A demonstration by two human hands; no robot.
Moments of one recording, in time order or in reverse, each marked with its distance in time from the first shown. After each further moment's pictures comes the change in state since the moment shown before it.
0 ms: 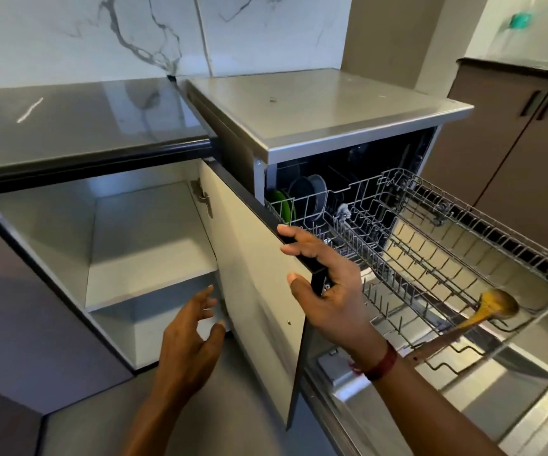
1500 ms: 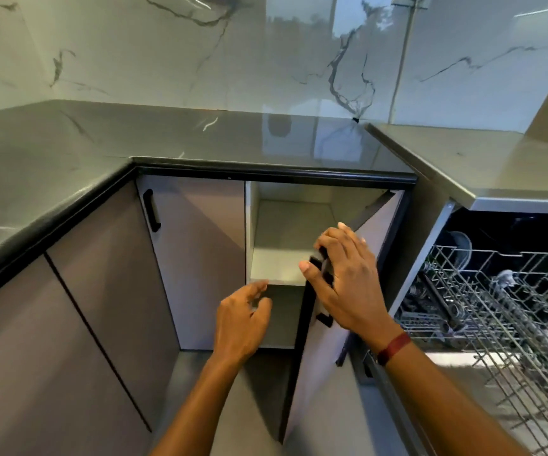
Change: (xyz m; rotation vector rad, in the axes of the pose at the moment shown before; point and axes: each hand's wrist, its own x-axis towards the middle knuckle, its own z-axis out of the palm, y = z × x) left_hand -0.047 -0.071 -0.183 0.008 0.406 -0.124; right_hand 0.021 -0.053 0.225 -0.634 -0.350 -0.151
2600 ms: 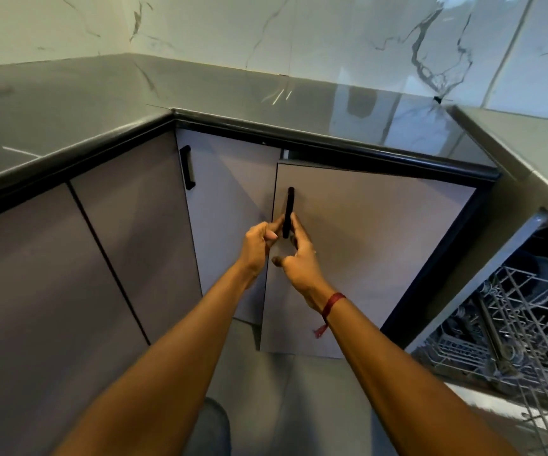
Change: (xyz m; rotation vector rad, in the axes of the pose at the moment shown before) left_hand 0.079 0.014 0.028 -0.724 -0.007 -0.402; right_hand 0.037 0.008 0.129 0.858 -0.463 0.371
